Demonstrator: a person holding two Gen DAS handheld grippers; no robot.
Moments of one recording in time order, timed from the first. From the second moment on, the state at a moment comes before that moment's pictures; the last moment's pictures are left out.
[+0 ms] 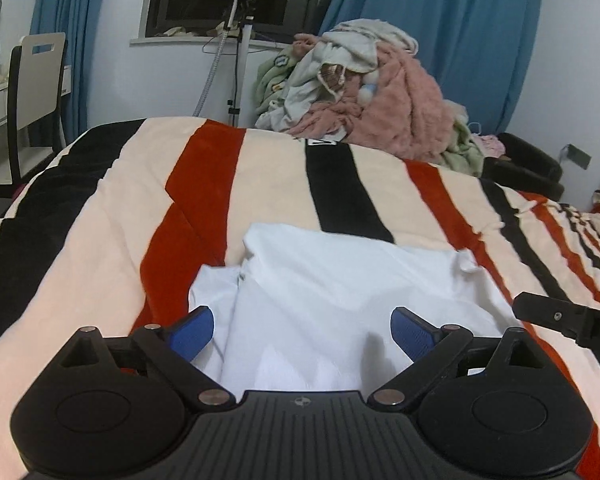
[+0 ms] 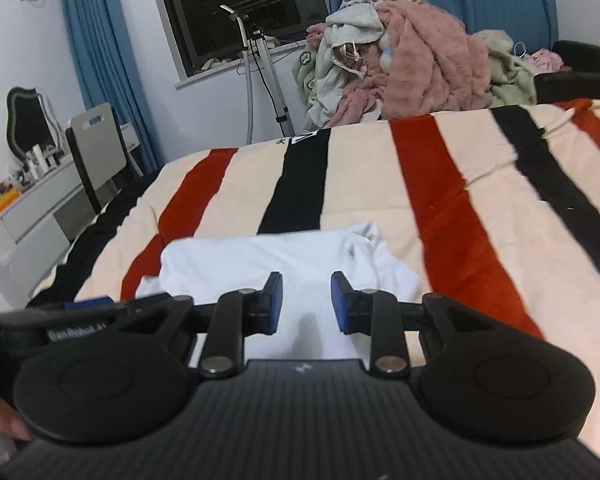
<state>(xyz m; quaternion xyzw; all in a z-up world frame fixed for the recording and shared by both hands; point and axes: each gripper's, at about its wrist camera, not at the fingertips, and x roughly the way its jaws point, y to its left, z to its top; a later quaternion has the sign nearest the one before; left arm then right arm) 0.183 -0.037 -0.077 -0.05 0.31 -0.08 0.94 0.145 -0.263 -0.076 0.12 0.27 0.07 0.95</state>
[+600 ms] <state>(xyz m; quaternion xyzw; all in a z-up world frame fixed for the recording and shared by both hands) 0.141 -0.012 -0.080 -0.13 0.36 -0.08 0.92 0.132 -0.254 -0.123 0.12 0.33 0.04 0.94</state>
